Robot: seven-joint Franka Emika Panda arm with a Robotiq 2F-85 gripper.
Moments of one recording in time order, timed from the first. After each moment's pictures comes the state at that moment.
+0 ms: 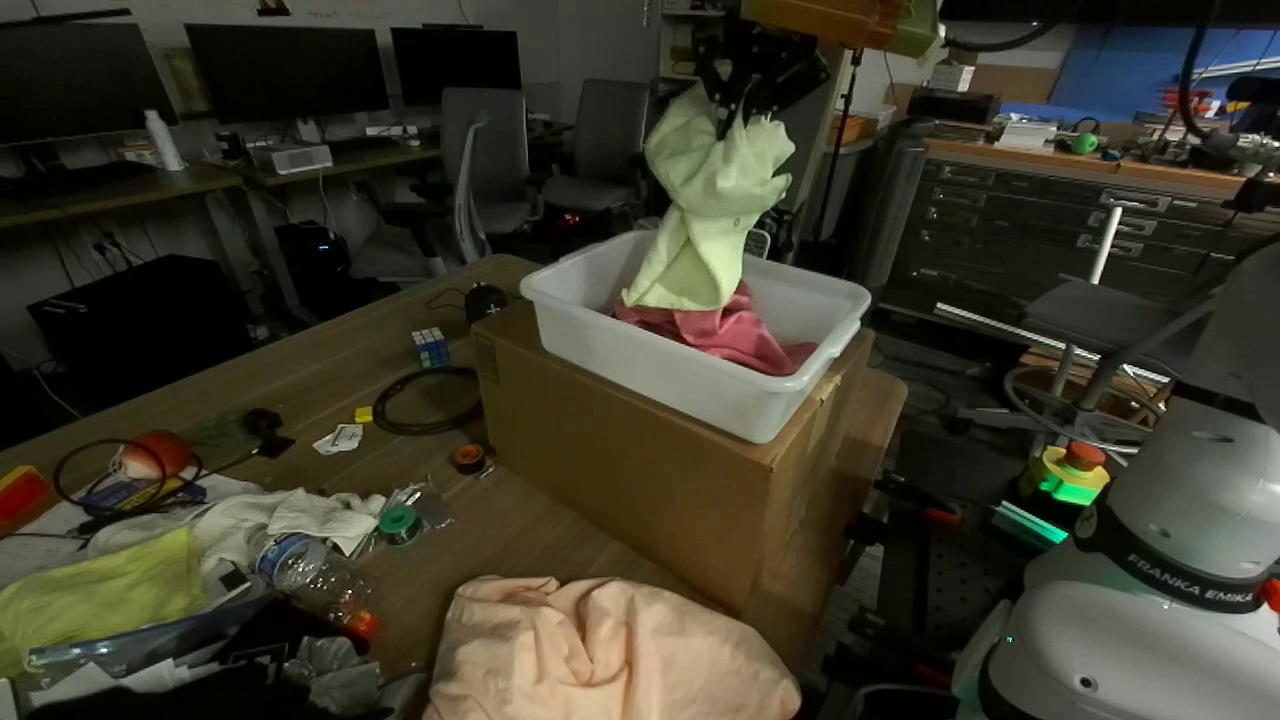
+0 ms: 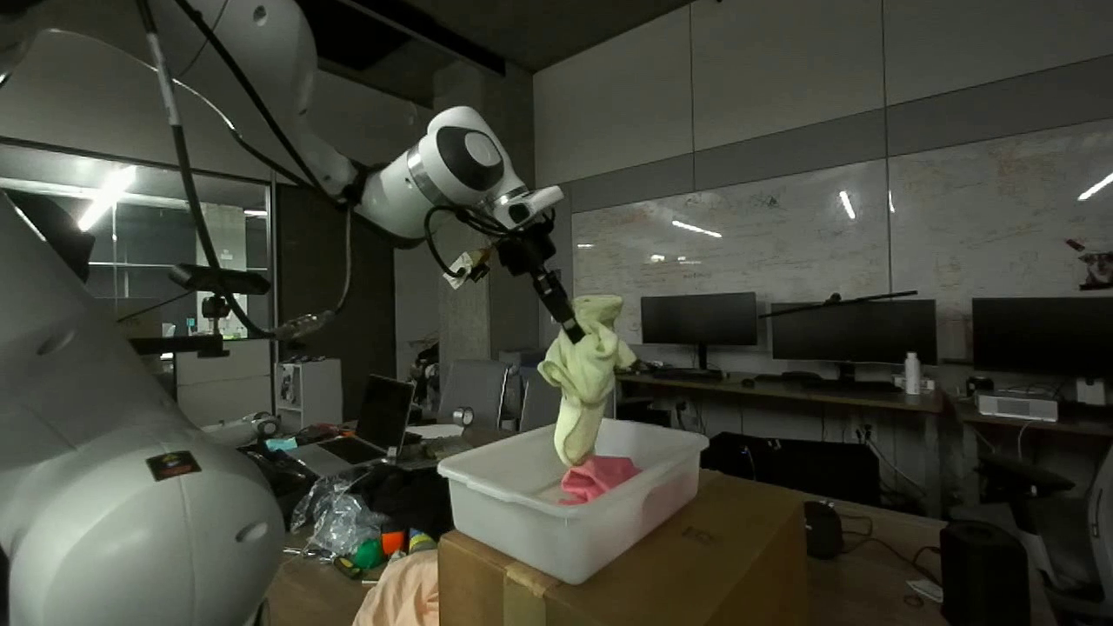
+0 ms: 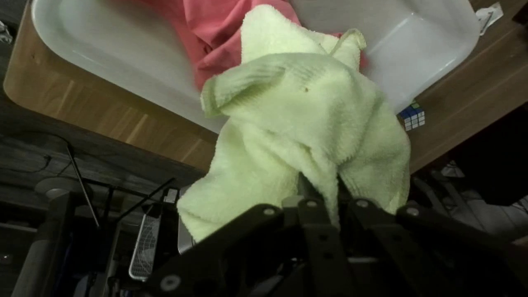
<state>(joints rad) -0.11 -0.54 0.16 -2.37 -0.35 2.21 1.19</state>
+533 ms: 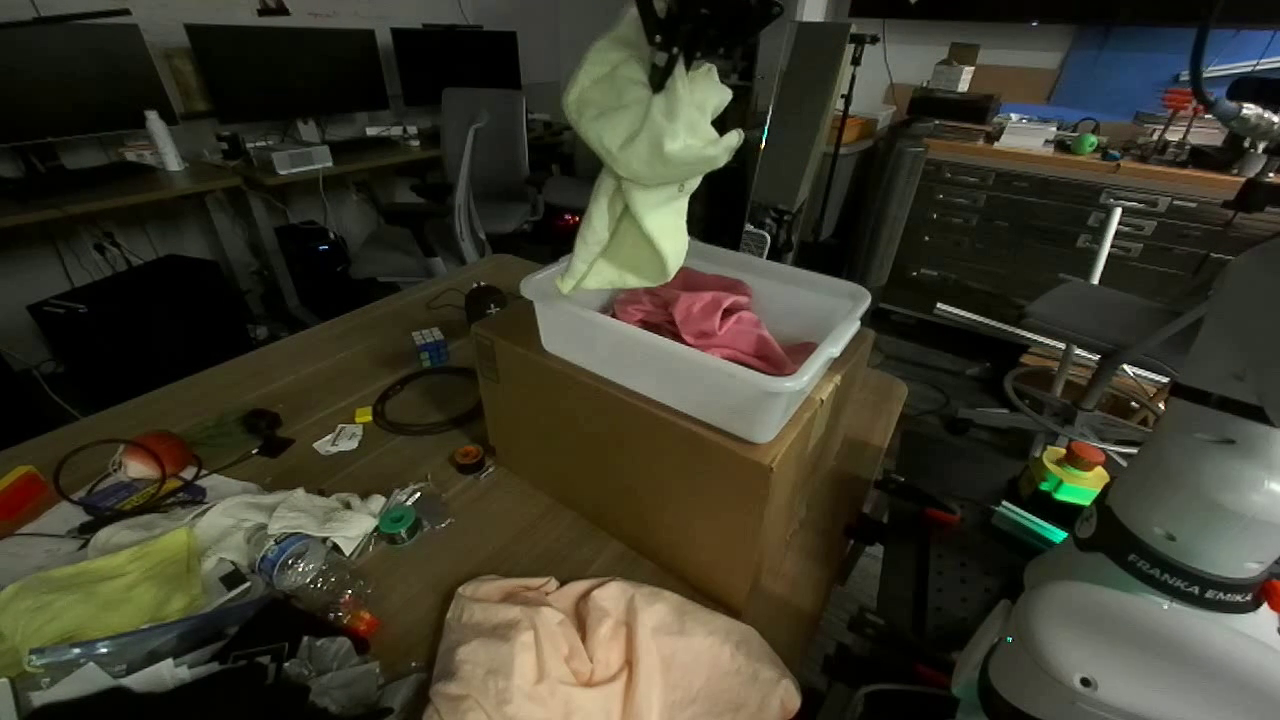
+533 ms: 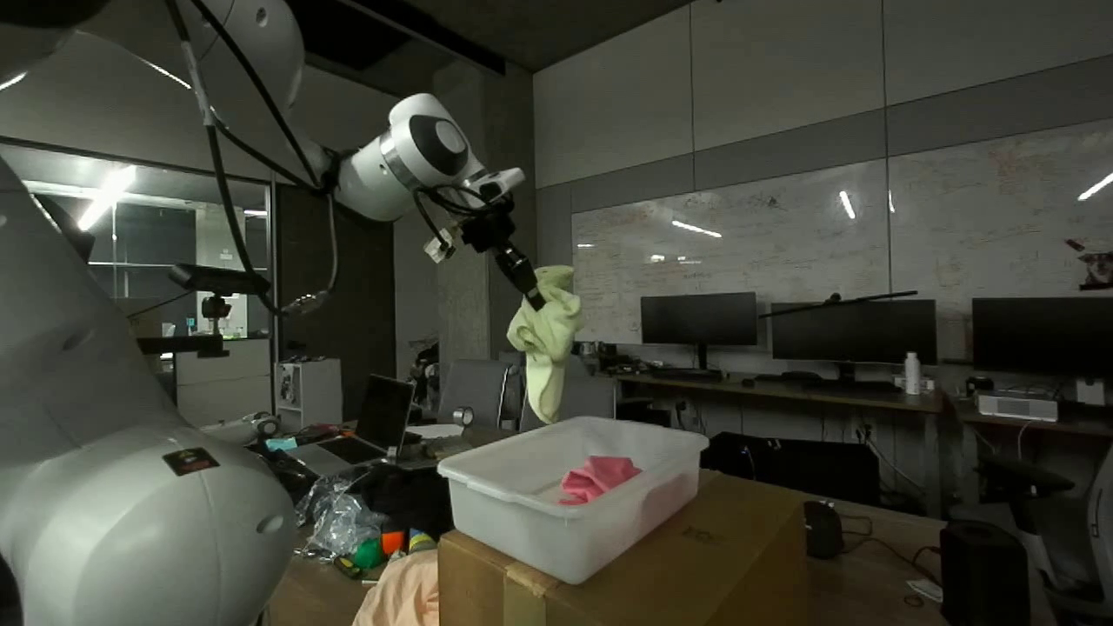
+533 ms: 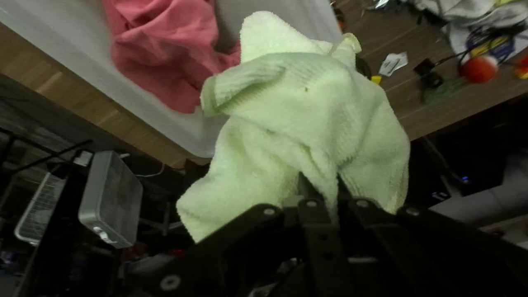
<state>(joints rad) -0.02 -0.50 0.24 -2.25 -0.32 2.22 1.03</state>
